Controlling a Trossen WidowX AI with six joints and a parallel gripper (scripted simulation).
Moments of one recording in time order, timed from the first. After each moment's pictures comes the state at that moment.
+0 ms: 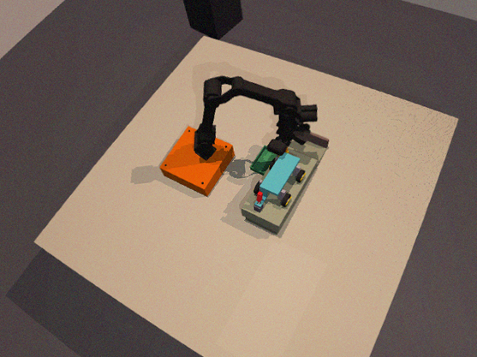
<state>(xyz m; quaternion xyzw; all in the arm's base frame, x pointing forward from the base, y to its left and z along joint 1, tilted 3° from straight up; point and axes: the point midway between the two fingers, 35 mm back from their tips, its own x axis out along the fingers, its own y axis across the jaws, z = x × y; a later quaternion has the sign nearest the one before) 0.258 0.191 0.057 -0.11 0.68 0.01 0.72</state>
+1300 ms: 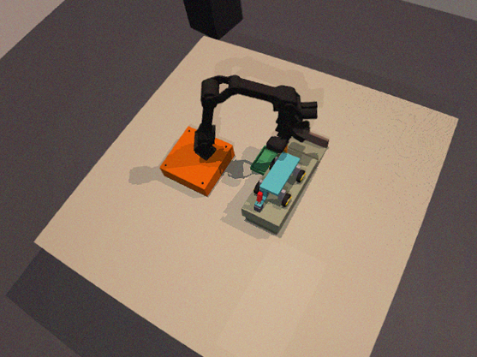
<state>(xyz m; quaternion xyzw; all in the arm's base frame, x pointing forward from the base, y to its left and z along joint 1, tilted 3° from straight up) 0.258 0.186 0.080 -0.12 0.69 0.01 0.72</state>
